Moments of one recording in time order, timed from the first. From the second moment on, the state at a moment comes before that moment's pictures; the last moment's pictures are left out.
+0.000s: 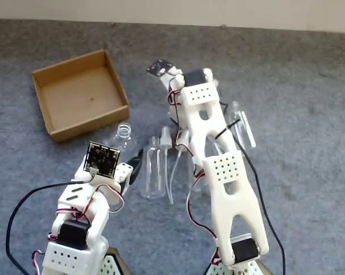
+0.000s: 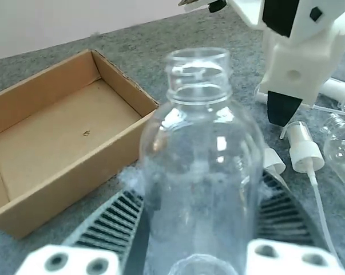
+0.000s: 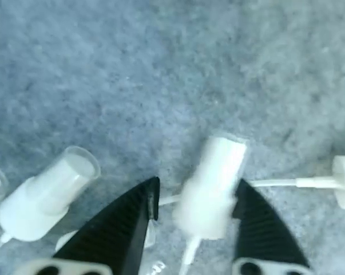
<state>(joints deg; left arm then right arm) 7.3 -103.7 93.6 42.0 -1.1 -20.8 67.3 -74.2 95.5 33.5</state>
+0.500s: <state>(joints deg) 12.3 -103.7 93.6 41.8 -1.1 -20.8 65.2 -90.2 99.9 27.9</state>
